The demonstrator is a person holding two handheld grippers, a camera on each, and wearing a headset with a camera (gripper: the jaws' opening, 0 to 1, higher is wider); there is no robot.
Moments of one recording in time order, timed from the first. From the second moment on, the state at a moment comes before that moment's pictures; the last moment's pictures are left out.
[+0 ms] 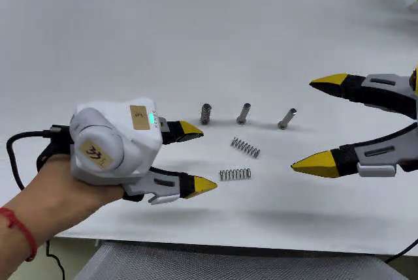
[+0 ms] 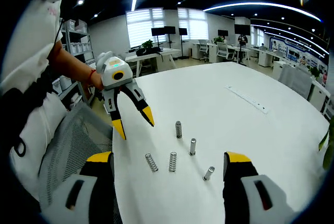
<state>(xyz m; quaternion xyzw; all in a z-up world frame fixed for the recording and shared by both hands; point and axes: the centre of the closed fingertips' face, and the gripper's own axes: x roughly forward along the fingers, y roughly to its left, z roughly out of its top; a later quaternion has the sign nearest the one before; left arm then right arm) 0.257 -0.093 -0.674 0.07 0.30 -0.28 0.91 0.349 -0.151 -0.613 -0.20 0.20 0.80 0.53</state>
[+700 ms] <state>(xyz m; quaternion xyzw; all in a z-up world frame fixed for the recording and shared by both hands) 0.274 -0.119 -0.747 0.13 0.39 -0.32 0.86 0.386 -0.211 -0.636 -0.16 0.21 0.77 0.58</state>
